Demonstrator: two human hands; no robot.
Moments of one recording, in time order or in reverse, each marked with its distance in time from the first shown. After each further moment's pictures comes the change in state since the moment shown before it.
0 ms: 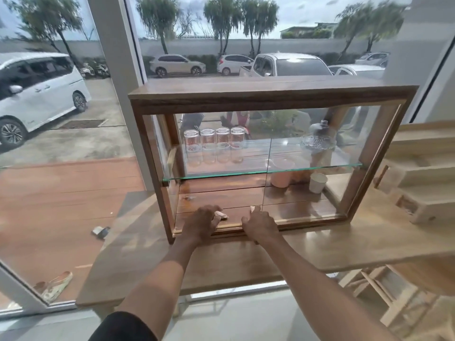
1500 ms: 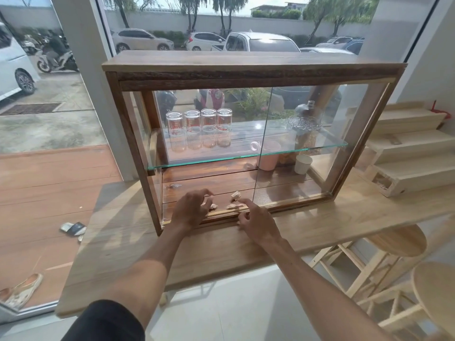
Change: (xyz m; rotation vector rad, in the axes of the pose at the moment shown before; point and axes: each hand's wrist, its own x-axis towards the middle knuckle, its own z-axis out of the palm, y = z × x) left_hand 0.016 -0.023 0.015 -0.096 0.104 0.124; right_hand -0.026 0.029 0.025 0.156 0.174 -0.209
